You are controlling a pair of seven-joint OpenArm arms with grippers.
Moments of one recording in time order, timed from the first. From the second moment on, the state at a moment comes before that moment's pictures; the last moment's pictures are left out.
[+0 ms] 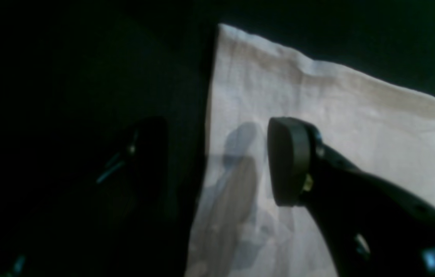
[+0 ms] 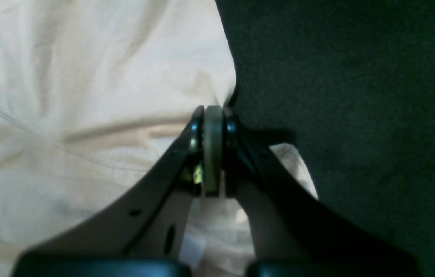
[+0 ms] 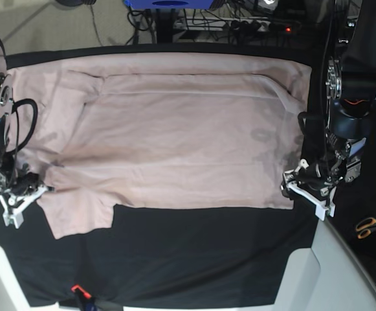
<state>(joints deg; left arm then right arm) -29.8 -20.8 3.8 20.8 -25.6 -15.3 20.8 34.3 18.9 8.4 17.2 5.3 22.1 -17.9</state>
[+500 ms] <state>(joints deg) -27.4 -20.6 3.5 22.0 -26.6 -13.8 18.6 34.3 18.9 8.4 17.2 5.3 22.1 -17.9</state>
